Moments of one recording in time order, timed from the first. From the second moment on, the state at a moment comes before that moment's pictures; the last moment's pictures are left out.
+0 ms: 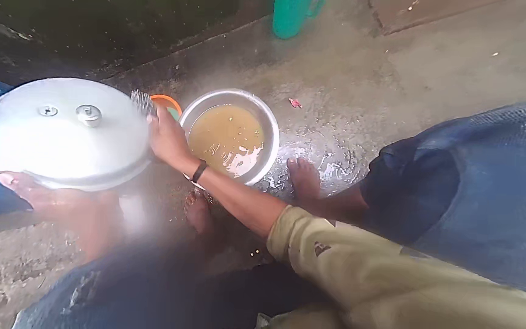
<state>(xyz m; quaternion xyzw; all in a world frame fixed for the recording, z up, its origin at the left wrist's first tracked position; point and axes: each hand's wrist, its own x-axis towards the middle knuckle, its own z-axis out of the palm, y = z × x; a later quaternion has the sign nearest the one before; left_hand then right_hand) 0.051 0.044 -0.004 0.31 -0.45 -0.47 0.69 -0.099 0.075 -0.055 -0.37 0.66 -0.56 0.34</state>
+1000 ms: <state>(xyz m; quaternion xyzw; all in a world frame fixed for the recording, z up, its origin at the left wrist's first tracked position) 0.033 0.031 0.001 0.43 -0.53 -0.63 0.37 -0.131 0.121 -0.071 -0.72 0.51 -0.48 -0.04</state>
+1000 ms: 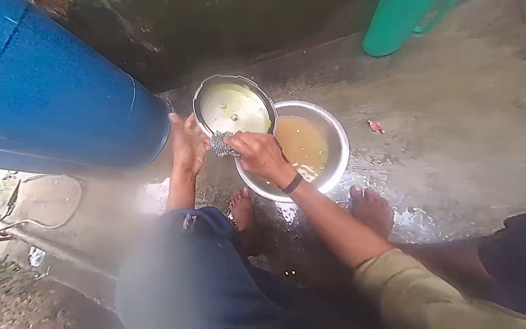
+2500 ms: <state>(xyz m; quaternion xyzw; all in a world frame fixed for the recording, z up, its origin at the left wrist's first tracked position) 0.013 0.037 -0.163 0.58 -0.59 -0.52 0.22 -0.243 0.101 -0.284 -0.29 0.84 -0.27 0.36</state>
